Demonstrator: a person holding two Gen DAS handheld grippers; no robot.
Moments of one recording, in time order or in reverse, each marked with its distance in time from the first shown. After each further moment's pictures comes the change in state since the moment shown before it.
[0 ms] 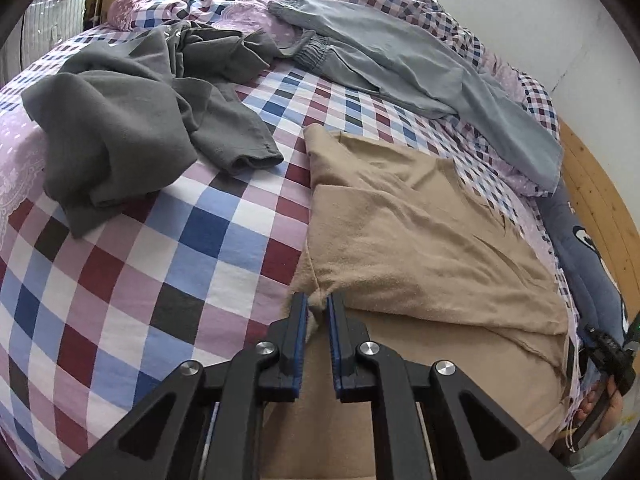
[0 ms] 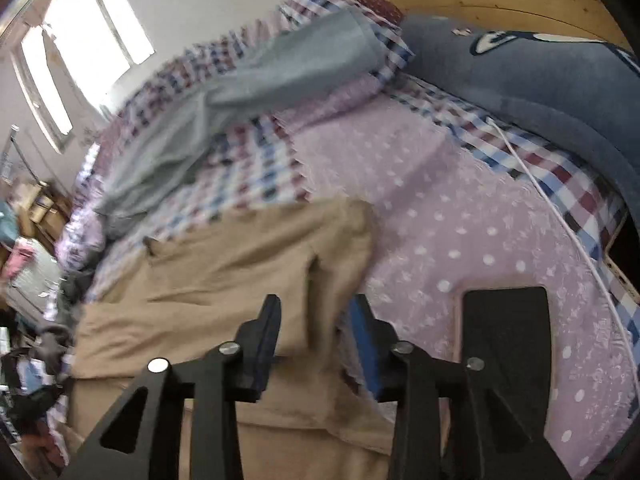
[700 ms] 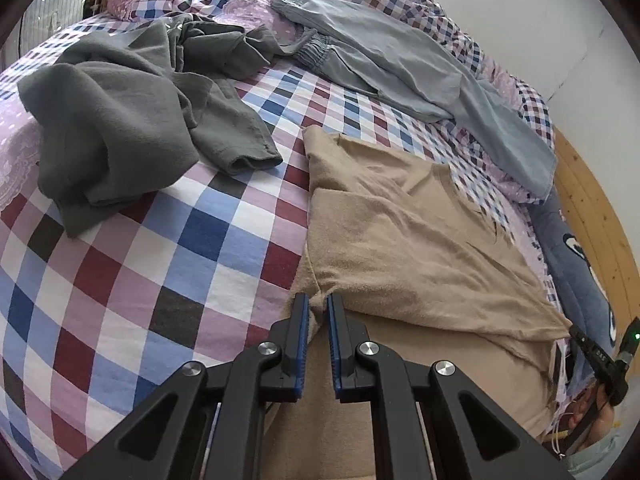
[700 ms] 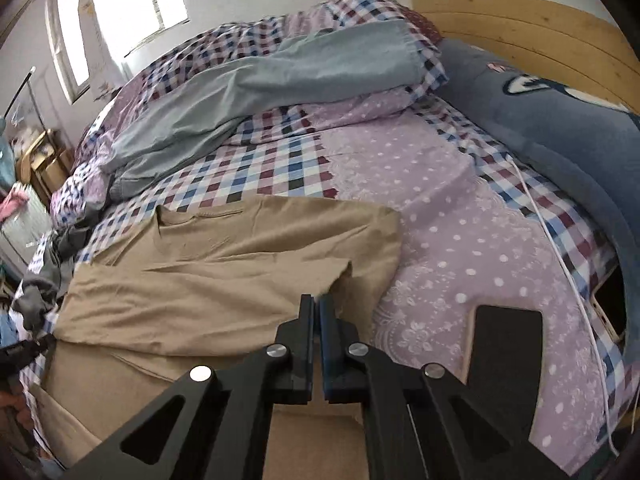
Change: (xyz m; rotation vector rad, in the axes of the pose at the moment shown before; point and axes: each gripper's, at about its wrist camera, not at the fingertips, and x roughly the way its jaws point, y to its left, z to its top) left arm -0.001 0.008 0.005 -0.038 0.010 -0.051; right arm -0.006 0.038 -0.009 -0.164 0.026 -0.085
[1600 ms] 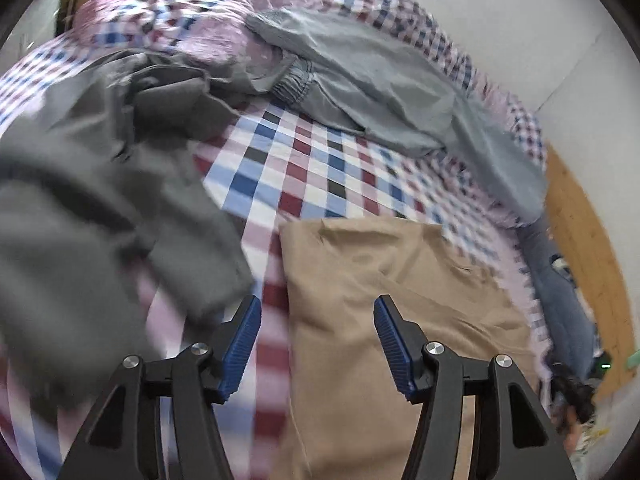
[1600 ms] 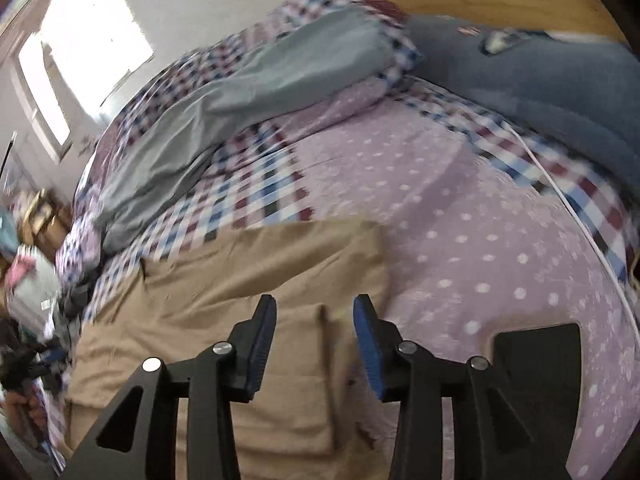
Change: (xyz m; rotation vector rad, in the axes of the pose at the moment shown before) left arm 0.048 -0.007 0.110 0.061 0.021 -0.009; right arm 0.043 -0.044 0.024 0.215 -0.046 0.075
